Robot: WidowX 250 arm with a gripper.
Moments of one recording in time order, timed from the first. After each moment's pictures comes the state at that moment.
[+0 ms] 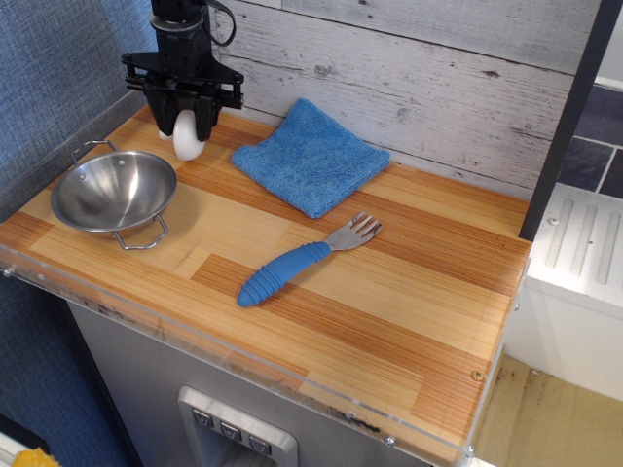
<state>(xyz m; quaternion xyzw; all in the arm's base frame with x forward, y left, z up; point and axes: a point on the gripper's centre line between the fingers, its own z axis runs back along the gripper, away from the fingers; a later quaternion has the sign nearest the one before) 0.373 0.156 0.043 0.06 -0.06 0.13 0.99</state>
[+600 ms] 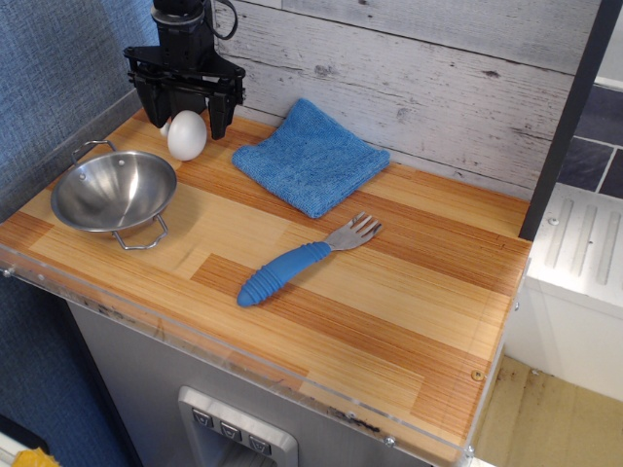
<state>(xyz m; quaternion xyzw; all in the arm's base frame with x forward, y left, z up) 0.376 0.153 0.046 0.06 -0.07 0.12 0.99</state>
